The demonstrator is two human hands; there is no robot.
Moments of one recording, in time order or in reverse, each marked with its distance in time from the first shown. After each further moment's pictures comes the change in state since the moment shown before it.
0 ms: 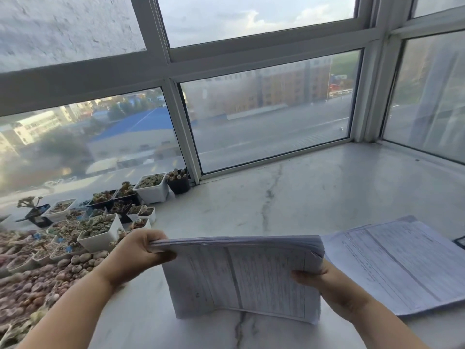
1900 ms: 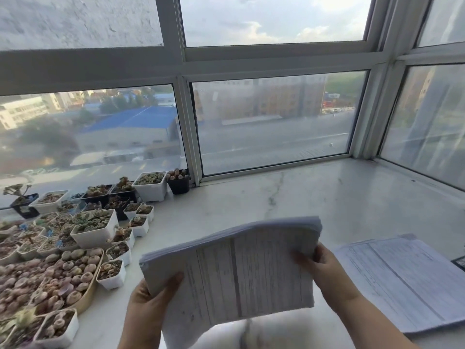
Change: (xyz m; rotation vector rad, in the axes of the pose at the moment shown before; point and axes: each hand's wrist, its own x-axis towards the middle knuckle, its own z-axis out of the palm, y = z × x) left_hand -0.047 -0.040 0.095 -0.885 0.613 -0.189; right_hand 0.033 -0.013 0.024 -0.084 0.257 -0.214
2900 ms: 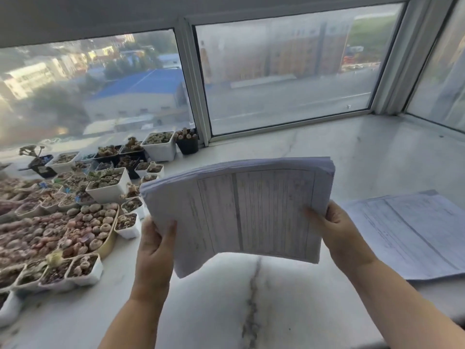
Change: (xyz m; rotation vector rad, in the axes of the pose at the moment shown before) left_hand -0.004 0.000 -0.007 0.059 -0.071 0.205; right_hand -0.020 0.003 0.014 0.065 -0.030 -0.042
